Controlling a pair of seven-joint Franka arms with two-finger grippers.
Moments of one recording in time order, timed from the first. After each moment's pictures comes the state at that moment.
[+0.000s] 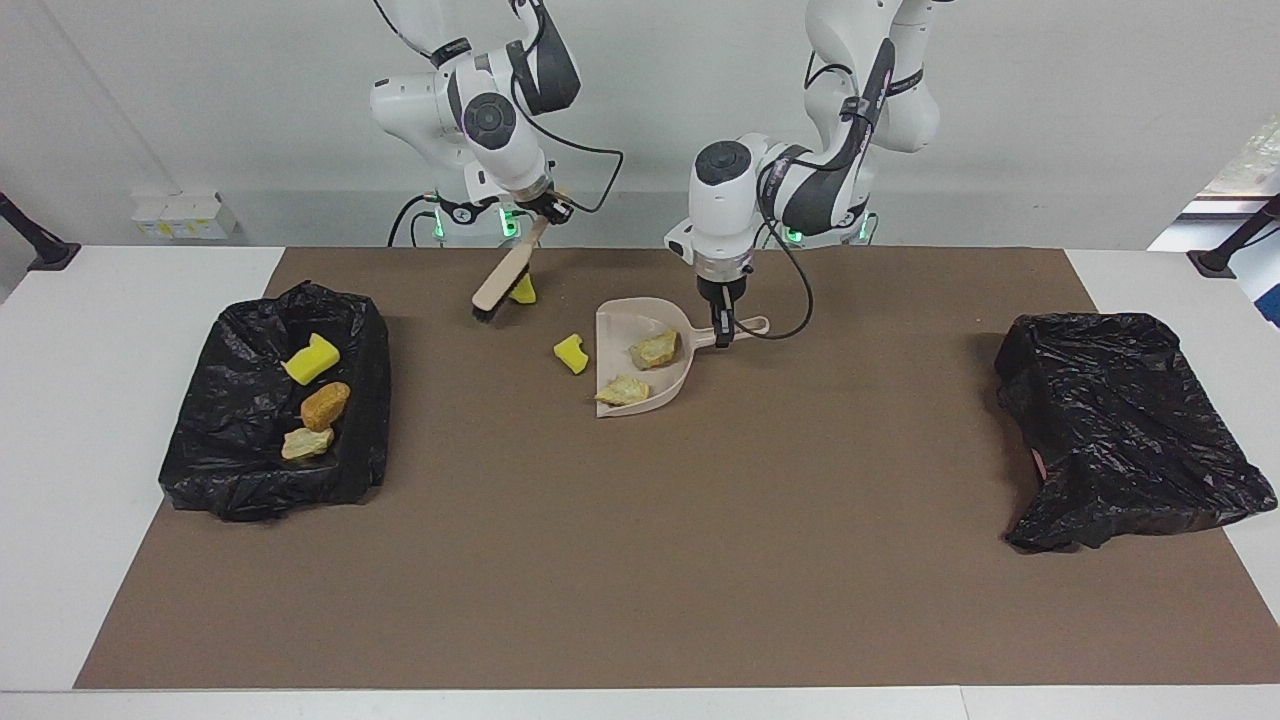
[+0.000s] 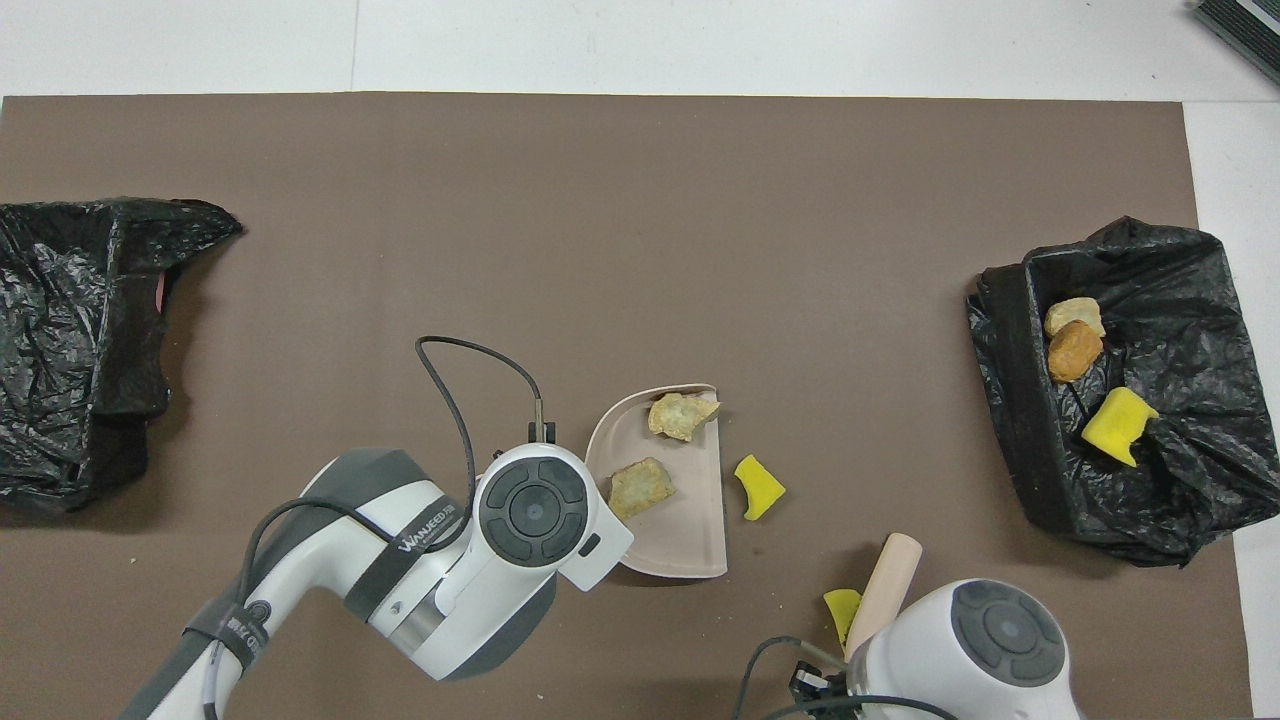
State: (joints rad) left arm -0.67 0.06 -0.06 -2.19 0.12 2.20 0.82; right arm 0.14 -0.54 0.36 -2.66 0.47 1.70 0.82
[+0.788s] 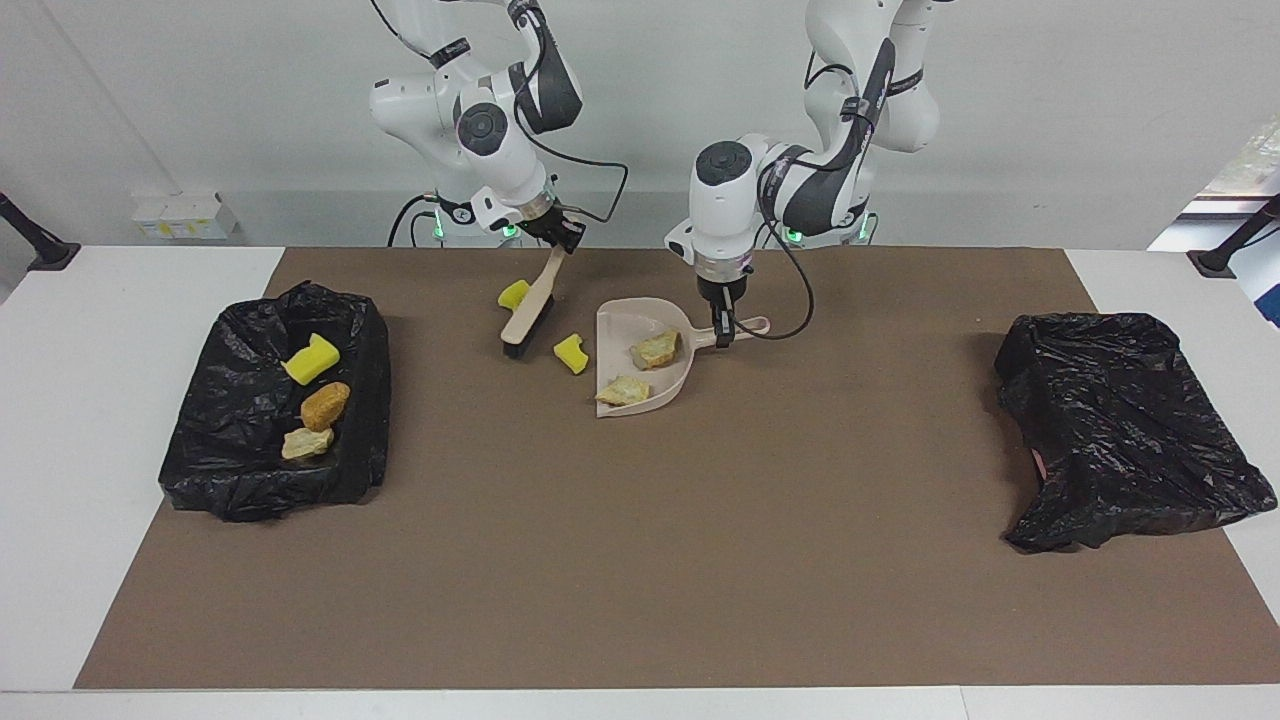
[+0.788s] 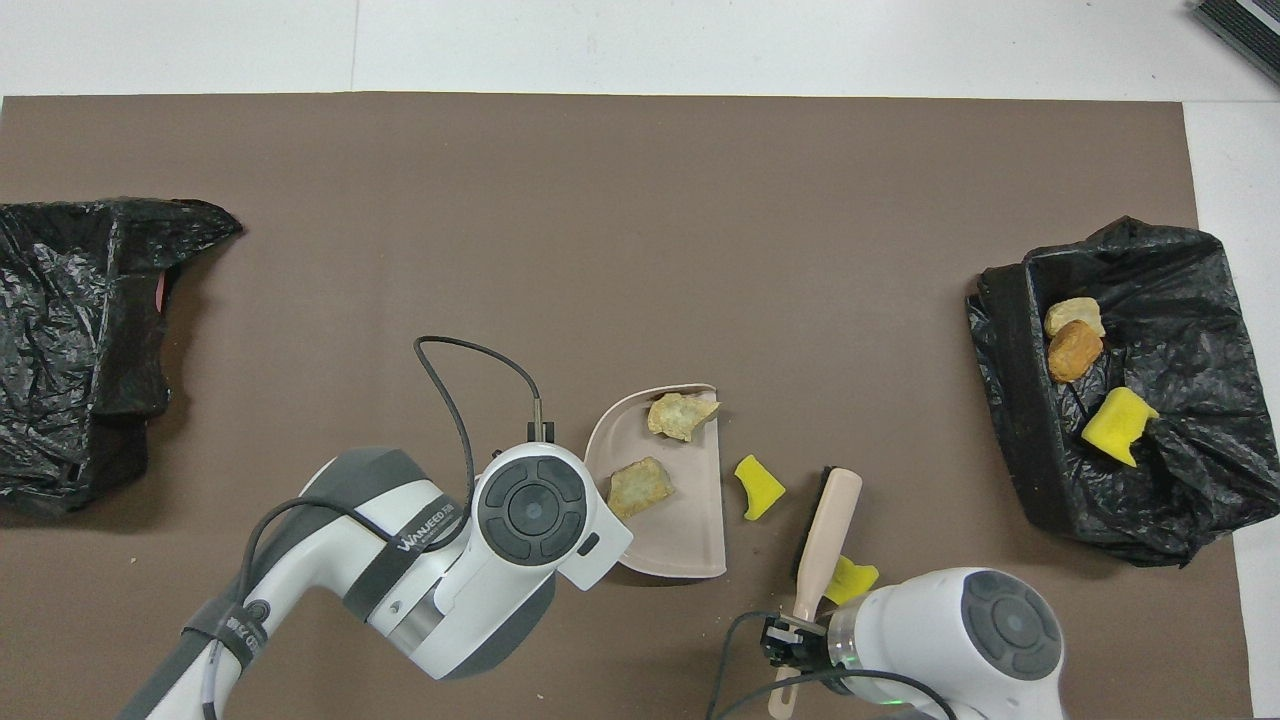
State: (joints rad) left arm -0.66 0.06 -0.06 -2.19 0.12 2.20 0.82; right arm 0.16 -0.42 0.36 -2.66 0.55 2.02 0.57
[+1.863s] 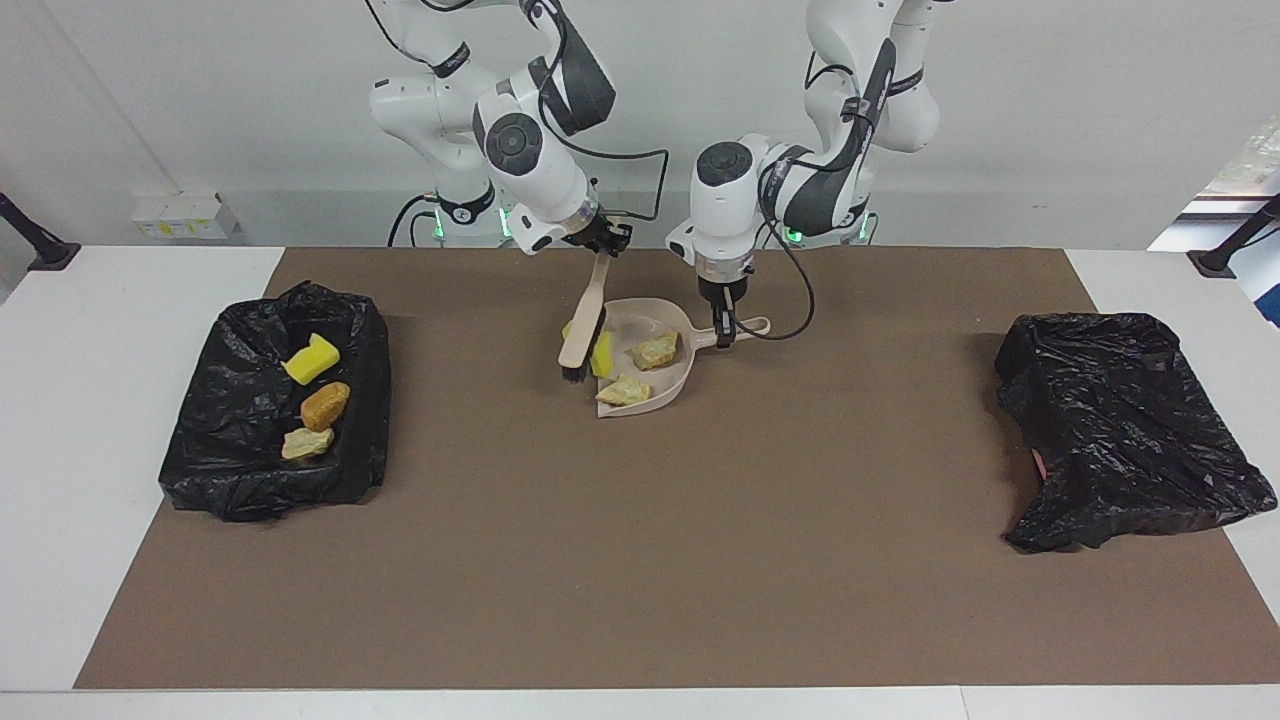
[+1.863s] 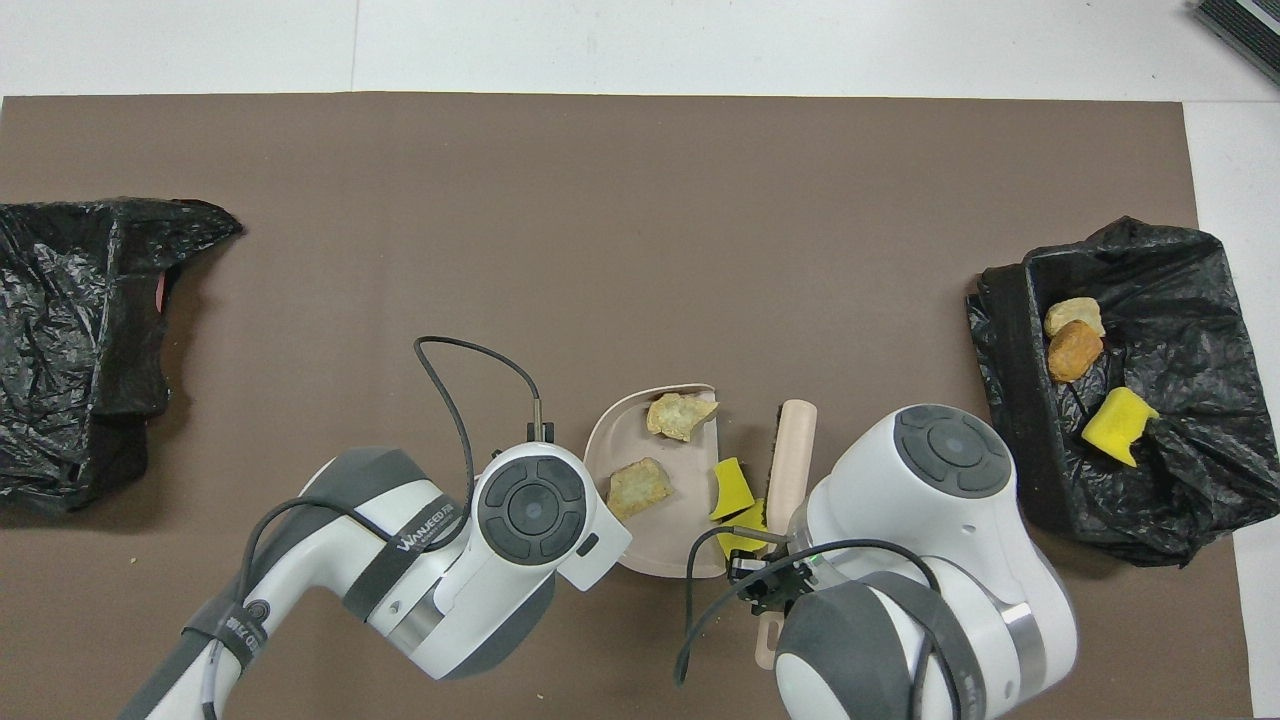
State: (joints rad) left arm -0.66 0.06 -0.06 -2.19 0.12 2.20 0.84; right arm 0.12 -0.17 0.34 -2.26 0.37 1.73 0.55
